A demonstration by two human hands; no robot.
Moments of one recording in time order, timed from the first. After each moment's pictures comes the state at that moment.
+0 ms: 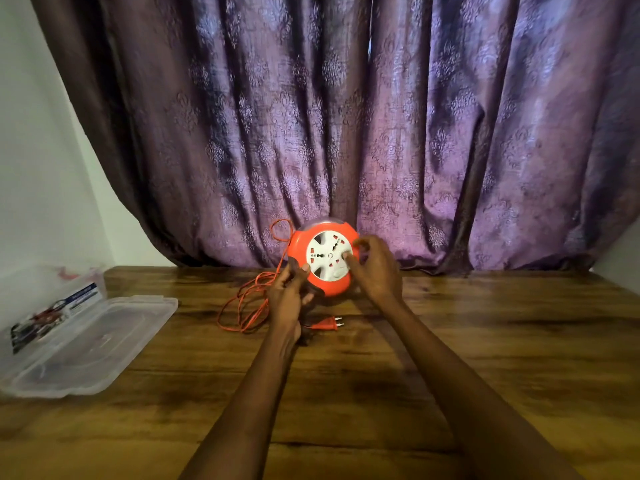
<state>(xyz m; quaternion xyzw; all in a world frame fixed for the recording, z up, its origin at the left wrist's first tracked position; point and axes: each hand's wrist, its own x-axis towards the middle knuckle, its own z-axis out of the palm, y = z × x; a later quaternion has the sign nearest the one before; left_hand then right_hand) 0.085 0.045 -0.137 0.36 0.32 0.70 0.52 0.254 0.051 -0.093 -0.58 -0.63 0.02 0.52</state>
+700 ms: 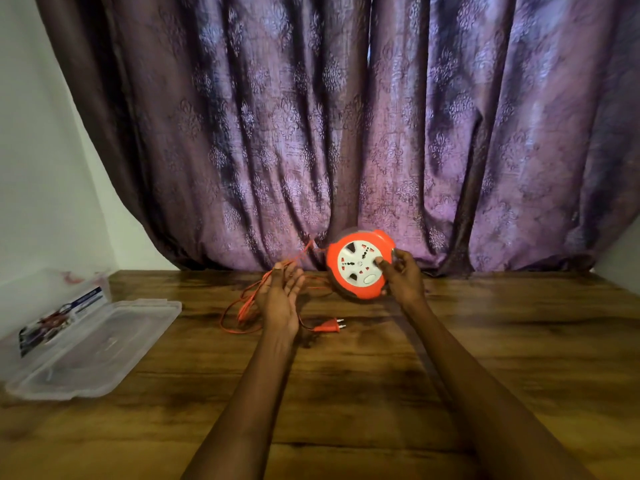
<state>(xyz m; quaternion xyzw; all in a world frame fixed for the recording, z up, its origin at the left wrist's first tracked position) 0.076 0.027 -0.112 0.25 0.25 0.77 0.53 0.297 0.057 -0.113 -0.49 -0.46 0.31 0.67</state>
